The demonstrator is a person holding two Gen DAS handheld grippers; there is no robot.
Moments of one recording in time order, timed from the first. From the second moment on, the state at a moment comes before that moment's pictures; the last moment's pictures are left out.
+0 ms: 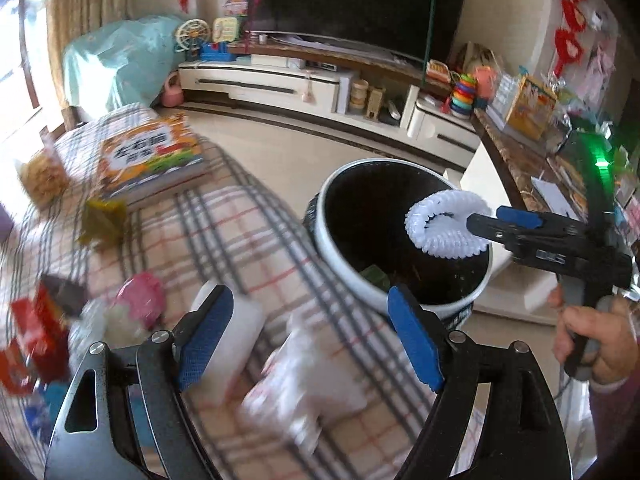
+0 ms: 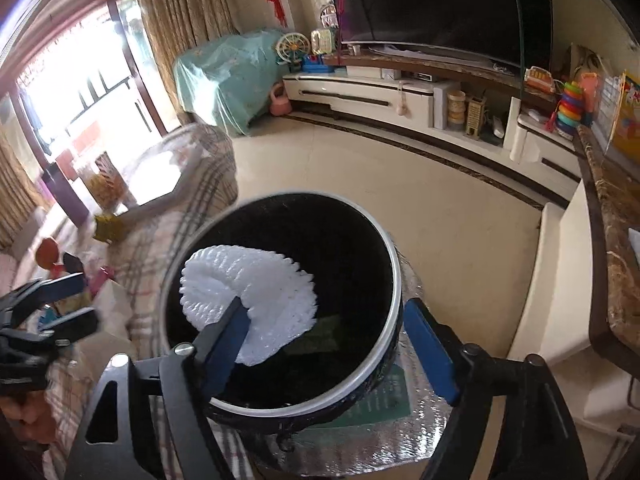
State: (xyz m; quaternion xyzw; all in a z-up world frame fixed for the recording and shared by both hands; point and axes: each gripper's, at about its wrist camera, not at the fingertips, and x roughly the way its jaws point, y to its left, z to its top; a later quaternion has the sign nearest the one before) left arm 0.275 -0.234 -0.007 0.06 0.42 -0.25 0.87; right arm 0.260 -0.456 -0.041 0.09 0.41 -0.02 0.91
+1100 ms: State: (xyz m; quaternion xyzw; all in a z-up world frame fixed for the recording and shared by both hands) left arm 0.171 -0.010 -0.057 -0.04 0.44 -0.10 0.89; right arm 0.189 -0.341 -0.054 0.16 0.40 0.05 0.90
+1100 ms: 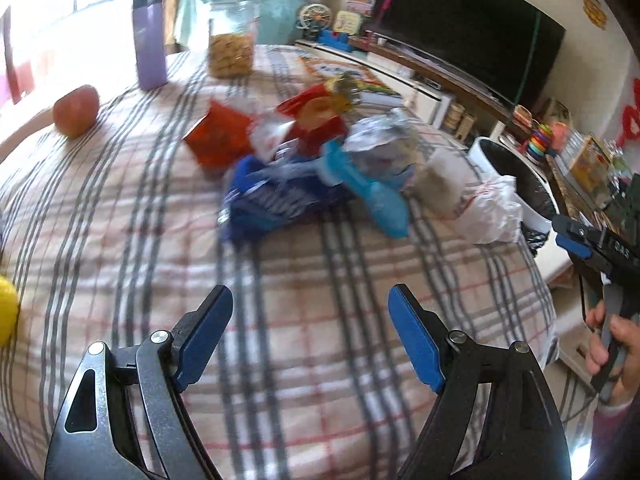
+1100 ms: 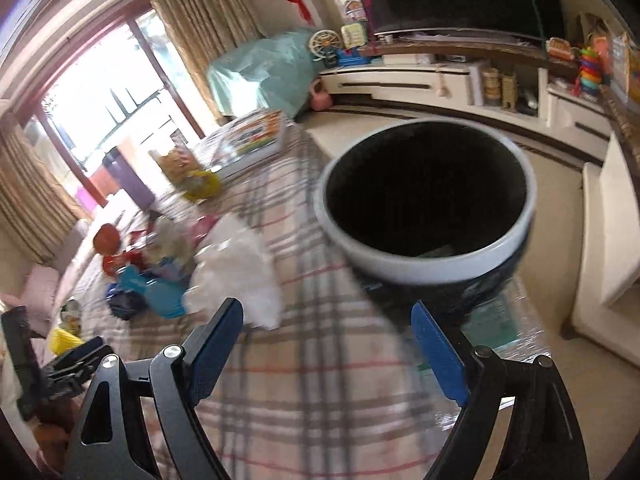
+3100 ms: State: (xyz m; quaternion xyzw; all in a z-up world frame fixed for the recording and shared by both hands) left arm 0.166 0.015 -0.035 -0.06 0.38 -0.09 0.92; right arm 0.187 -0.281 -0.067 0.14 0.39 0.15 0.90
